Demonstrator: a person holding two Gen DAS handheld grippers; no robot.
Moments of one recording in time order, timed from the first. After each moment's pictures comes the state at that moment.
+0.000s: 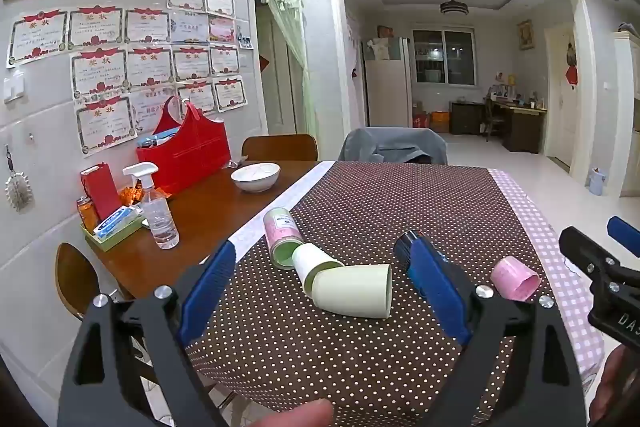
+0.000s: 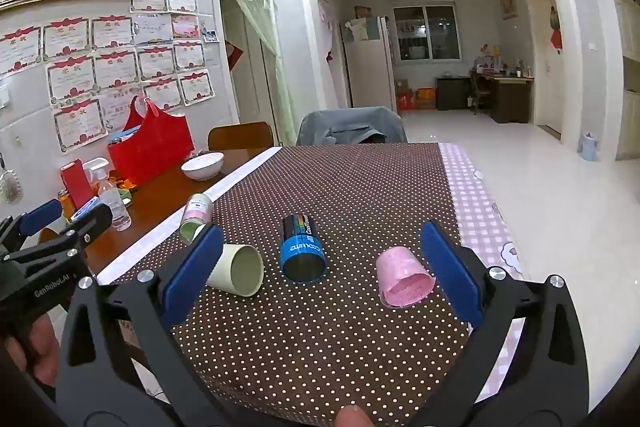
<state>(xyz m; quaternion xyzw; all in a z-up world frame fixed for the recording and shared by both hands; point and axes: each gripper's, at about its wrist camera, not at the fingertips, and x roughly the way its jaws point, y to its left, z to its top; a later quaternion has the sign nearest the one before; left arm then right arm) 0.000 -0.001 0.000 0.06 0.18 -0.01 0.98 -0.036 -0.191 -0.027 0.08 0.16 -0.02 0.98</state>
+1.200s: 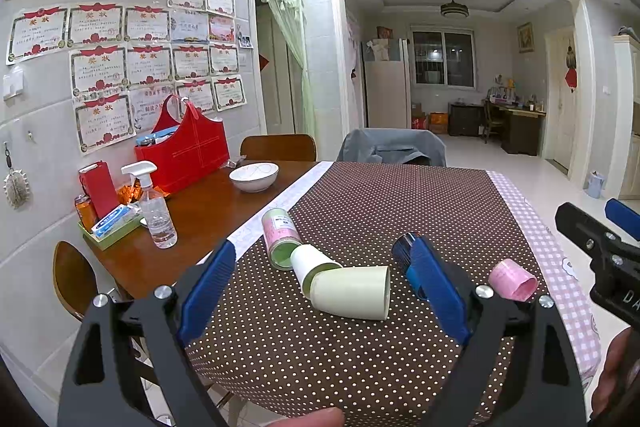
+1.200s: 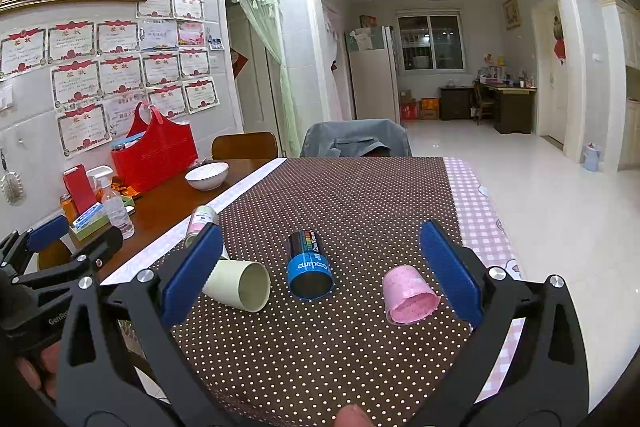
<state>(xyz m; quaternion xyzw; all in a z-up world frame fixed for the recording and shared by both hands) 0.001 0.000 -0.001 0.05 0.18 -0.01 0.98 -0.030 -0.184 -0.010 0.08 0.15 -0.02 0.99</state>
